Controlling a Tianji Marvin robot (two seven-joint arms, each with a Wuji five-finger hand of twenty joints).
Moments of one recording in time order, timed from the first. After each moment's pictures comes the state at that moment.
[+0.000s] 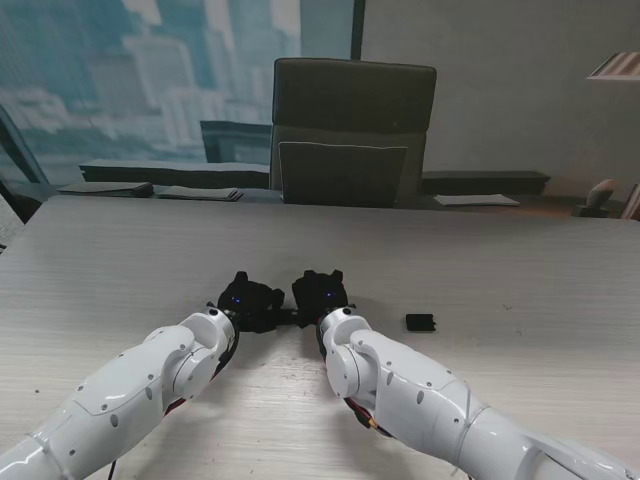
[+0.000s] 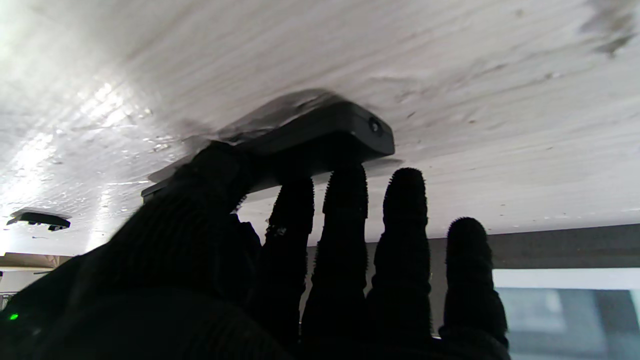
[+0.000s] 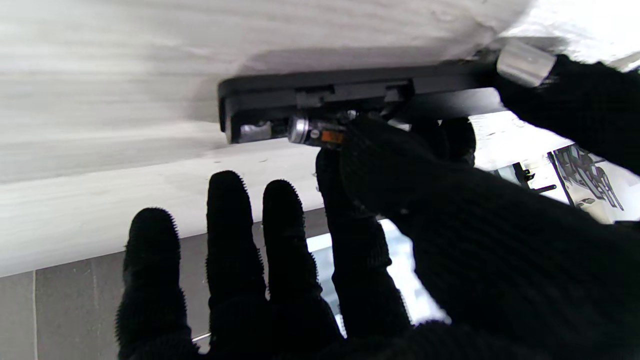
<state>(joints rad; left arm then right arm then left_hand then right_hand) 1.21 -1.06 -0.73 -1.27 0.96 0.04 0.08 -1.05 -1.35 0.48 -1.02 -0.57 0.25 -0.39 0.74 -0.44 0.51 -0.14 0.53 0.08 0.82 0.34 0.77 0.13 0.69 0.48 0.63 0.23 0.49 0.46 0.10 0.30 0.83 0.42 0.64 -0.98 1.31 -0.29 0.94 0.12 1.13 0.24 0.63 0.28 0.91 0.44 0.63 0.30 0.71 0.43 0.20 0.49 1.07 0.36</state>
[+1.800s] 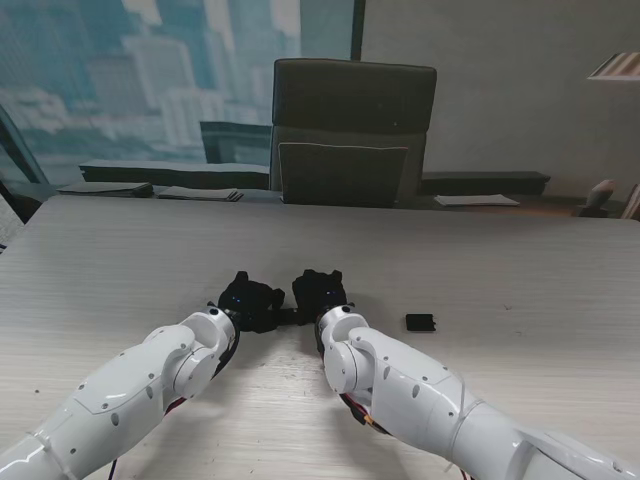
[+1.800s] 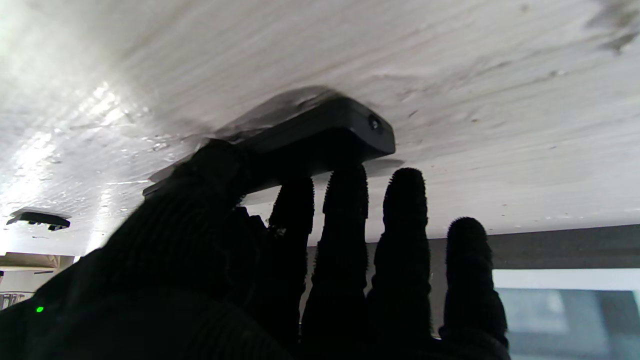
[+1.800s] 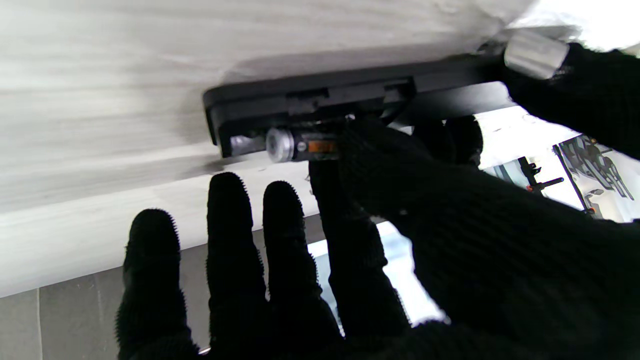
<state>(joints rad) 1.20 -1.06 -0.73 -1.27 0.95 0.03 0.08 -1.03 -1.37 0.47 -0.97 -0.52 0.23 -0.40 0.74 -0.45 0.51 -0.14 0.53 0.08 0.84 0.35 0.77 0.14 0.71 0.49 0.63 0.23 0.49 0.46 0.10 0.30 0.83 0.43 0.64 -0.97 1.32 -0.27 0.94 0.17 1.13 0.24 0.62 0.28 0.91 0.44 0.62 0.30 0.71 0.43 0.19 0.49 1.07 0.36</state>
